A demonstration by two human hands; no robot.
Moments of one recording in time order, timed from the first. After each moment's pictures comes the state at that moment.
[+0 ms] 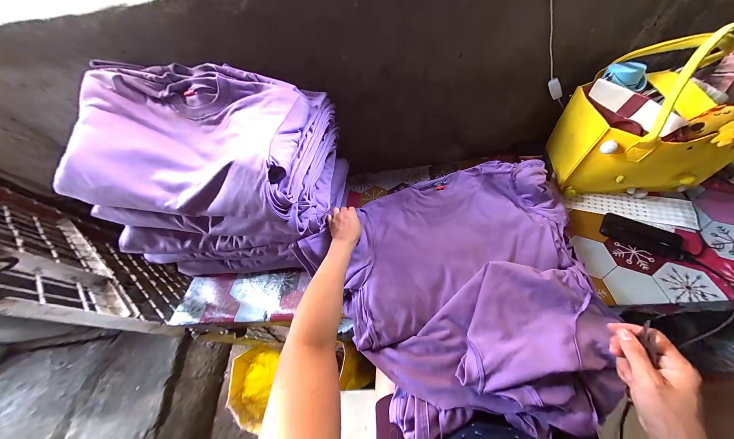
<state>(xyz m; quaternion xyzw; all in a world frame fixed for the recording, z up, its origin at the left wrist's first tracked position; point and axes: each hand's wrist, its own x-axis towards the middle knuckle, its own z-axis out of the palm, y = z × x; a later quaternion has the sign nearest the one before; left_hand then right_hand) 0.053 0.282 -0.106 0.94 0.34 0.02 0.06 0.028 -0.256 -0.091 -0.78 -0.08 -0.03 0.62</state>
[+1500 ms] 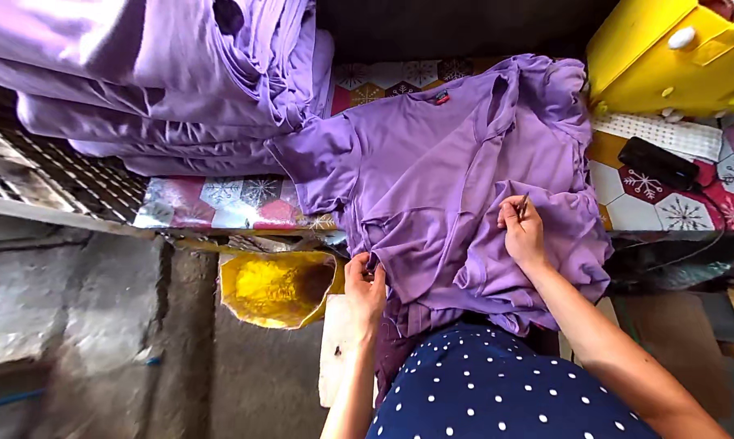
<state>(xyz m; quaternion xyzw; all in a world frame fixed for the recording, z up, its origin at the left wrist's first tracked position) -0.181 0.051 -0.172 0.72 0.43 0.24 0.48 0.060 -0.131 -0.162 -0.81 -0.24 0.04 0.53</state>
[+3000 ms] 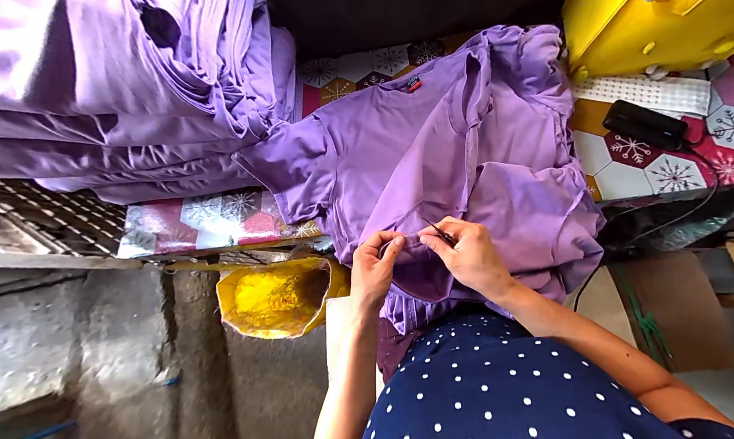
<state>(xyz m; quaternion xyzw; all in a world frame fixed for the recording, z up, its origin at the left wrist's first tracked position) -0.131 0.049 -0.114 0.65 0.27 0.17 0.69 -0.024 -0.094 -0.094 -0.79 -0.32 0.14 0.51</state>
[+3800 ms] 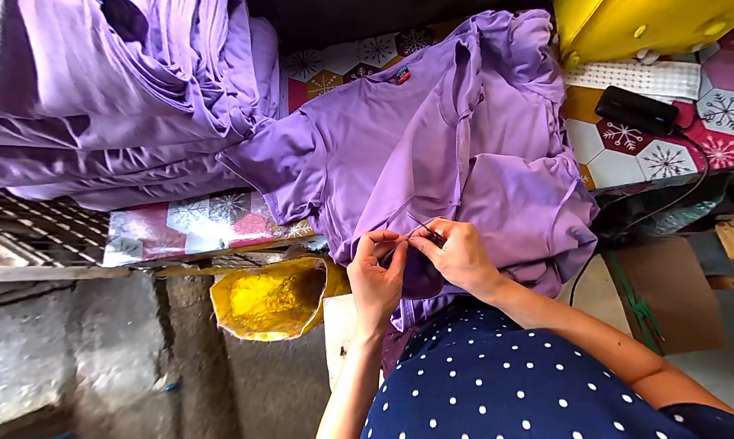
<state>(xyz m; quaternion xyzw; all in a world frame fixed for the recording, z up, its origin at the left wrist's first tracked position) -0.135 0.026 -0.104 0.76 0.23 0.28 0.54 -0.033 -0.088 -0.094 -0.80 -0.31 0.13 0.50</state>
